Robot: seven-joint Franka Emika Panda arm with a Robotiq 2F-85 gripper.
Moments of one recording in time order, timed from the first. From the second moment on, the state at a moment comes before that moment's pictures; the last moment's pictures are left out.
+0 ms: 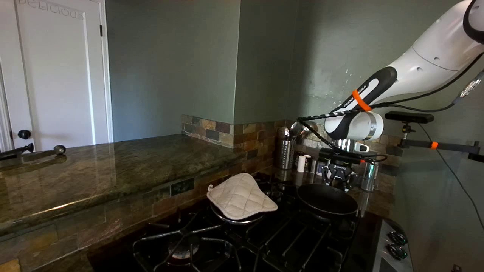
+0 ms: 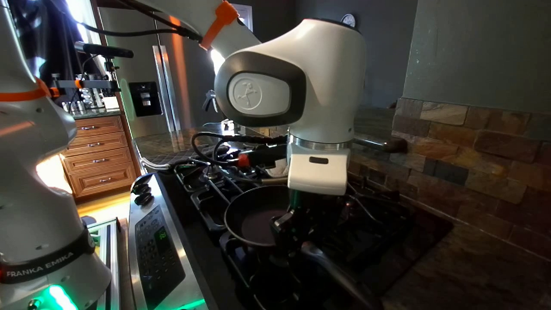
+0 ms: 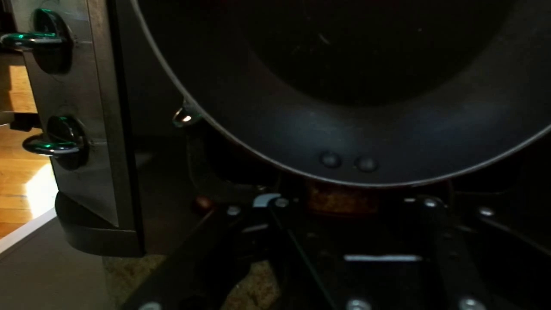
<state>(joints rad) -0.39 0.03 -0.31 -2.35 0.03 2.33 0.82</state>
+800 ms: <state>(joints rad) -0.32 0.03 -0.30 -2.36 0.04 2.33 0.78</state>
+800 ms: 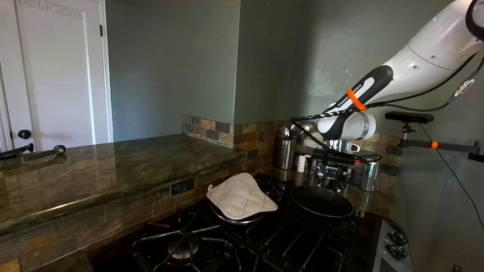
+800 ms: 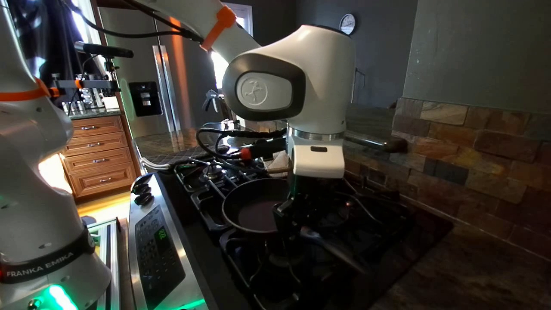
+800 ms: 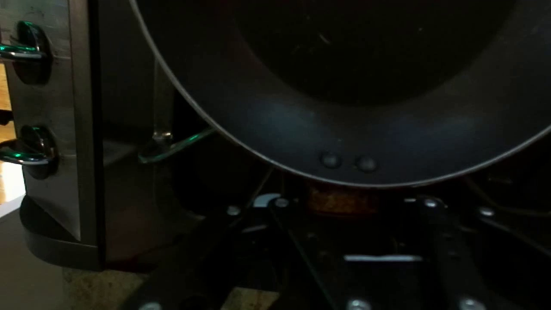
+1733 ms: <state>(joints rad) -0.25 -0.08 -0.20 -2.48 0.03 2.33 0.81</state>
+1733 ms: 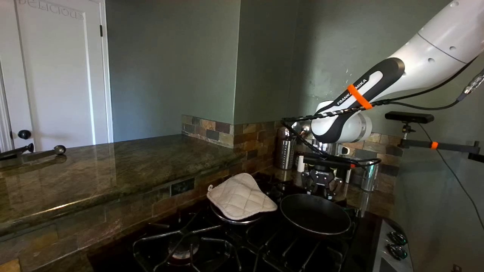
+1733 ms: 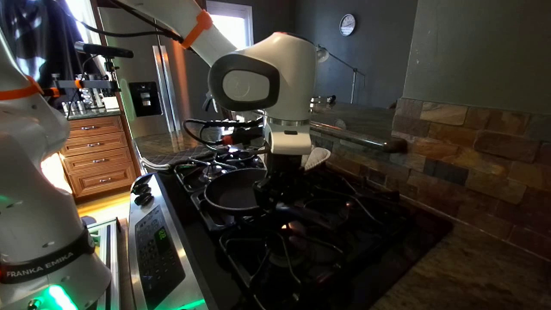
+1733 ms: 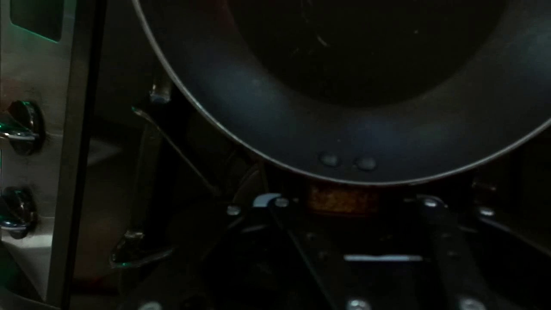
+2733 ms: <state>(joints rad) -0.24 -0.12 -0.17 -2.51 0.03 2.33 0.84</state>
